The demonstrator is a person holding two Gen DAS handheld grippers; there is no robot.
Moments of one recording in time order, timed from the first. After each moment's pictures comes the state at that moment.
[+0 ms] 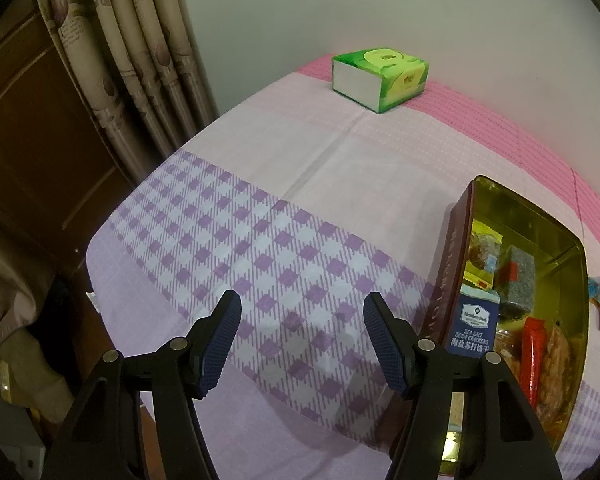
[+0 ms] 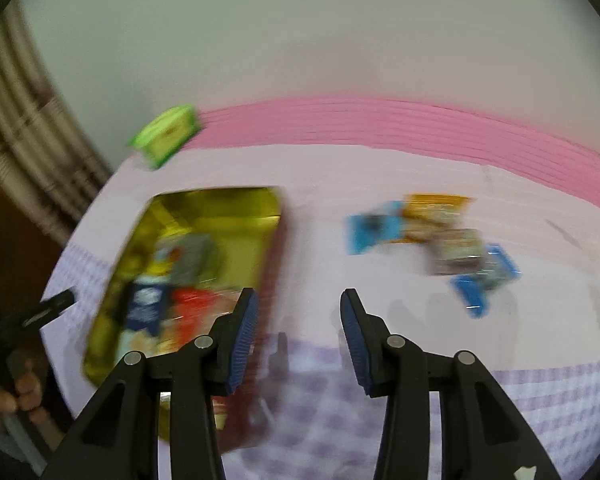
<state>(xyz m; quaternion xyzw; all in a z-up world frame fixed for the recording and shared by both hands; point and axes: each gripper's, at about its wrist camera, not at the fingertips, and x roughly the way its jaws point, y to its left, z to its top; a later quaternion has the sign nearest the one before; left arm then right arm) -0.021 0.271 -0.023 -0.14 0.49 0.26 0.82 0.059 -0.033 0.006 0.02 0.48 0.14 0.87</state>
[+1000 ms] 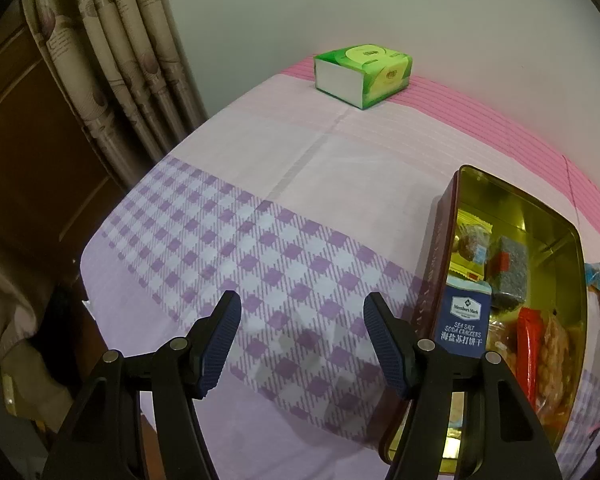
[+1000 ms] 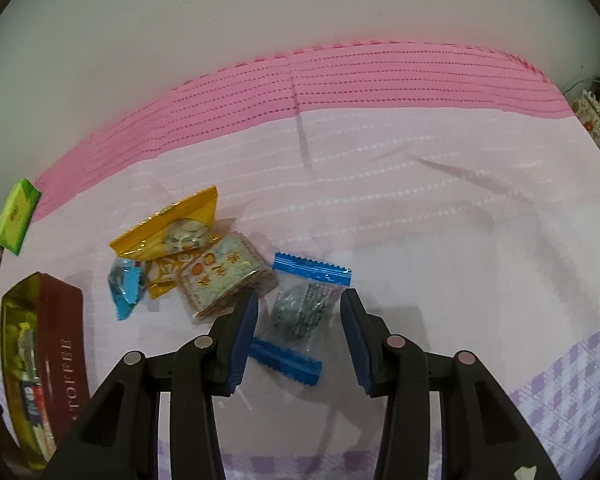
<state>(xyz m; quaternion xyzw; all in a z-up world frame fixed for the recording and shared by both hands) -0.017 0.262 -0.023 -0.13 0.49 0.24 0.83 0.135 -0.155 -0.059 0.09 0.53 -0.05 0.84</state>
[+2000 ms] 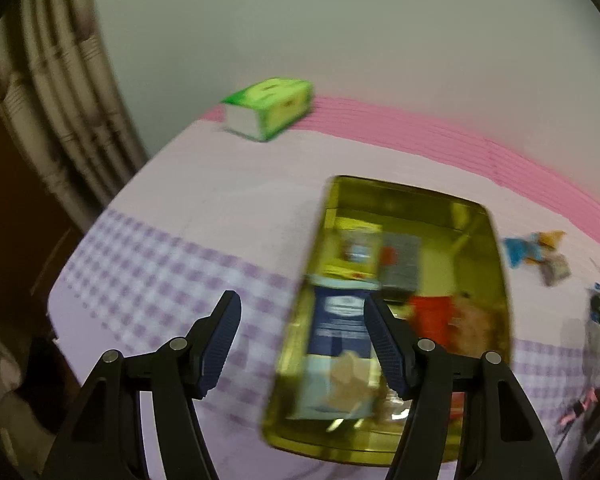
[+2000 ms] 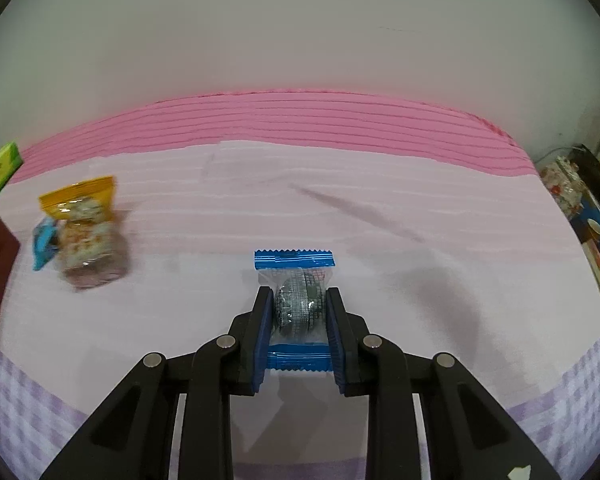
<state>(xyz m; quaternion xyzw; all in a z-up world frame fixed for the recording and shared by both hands) -0.001 0.176 0.007 -0.07 0.45 0.14 0.88 0.097 -0.225 -0.063 -0.03 0.44 -0.06 0.90</state>
